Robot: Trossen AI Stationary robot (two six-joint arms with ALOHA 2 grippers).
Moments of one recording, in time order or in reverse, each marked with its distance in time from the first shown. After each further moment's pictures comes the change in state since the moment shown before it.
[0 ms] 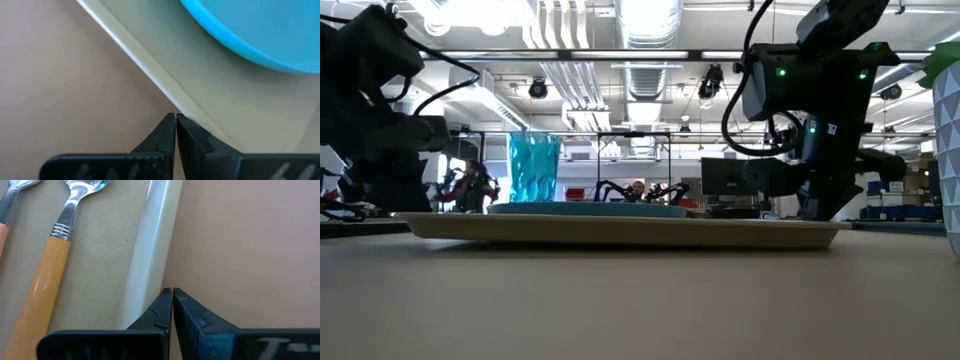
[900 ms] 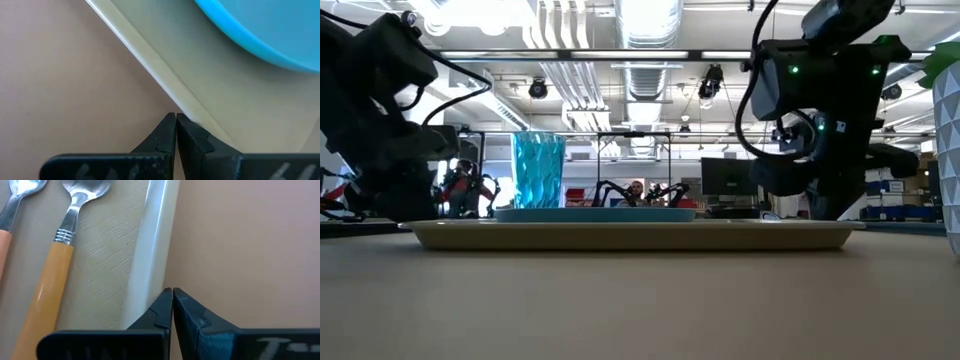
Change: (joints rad) left arm 0.000 0.184 0.012 0.155 0.022 -0.029; right arm 0.038 -0.001 0.003 -0.050 0.027 0.068
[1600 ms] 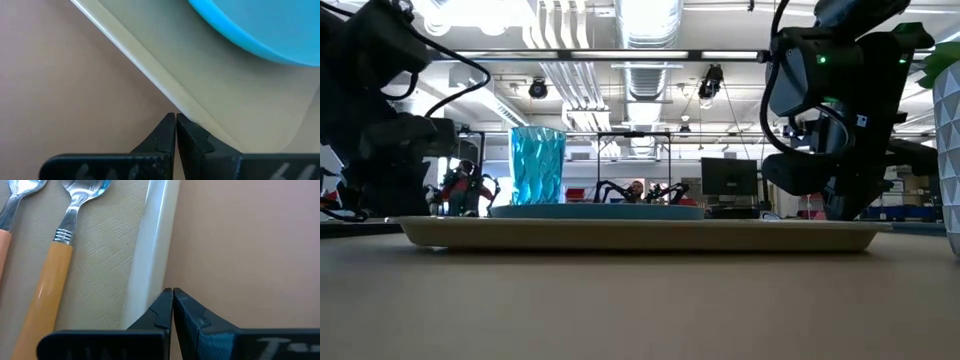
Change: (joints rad) left arm -0.065 0.017 0.036 0.003 0.044 -0.029; right arm 0.086 0.000 0.000 -0.044 -0.008 0.091
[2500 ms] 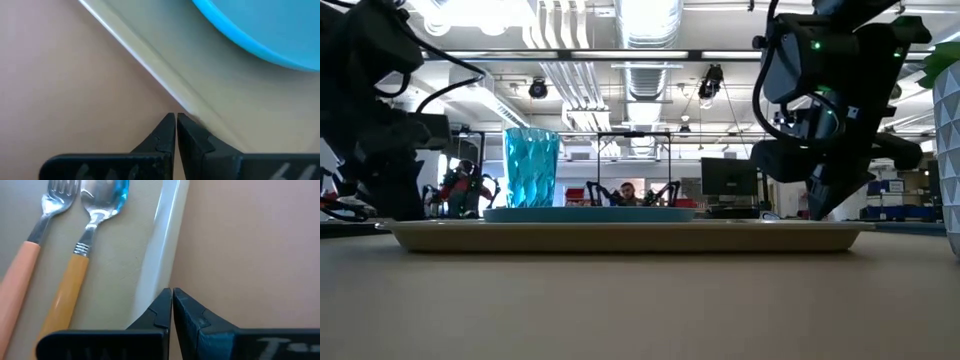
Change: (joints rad) left arm -0.027 -0.040 0.033 -0.201 -0.074 -0.024; right arm -0.002 -0.010 0.023 -0.007 0.074 -0.036
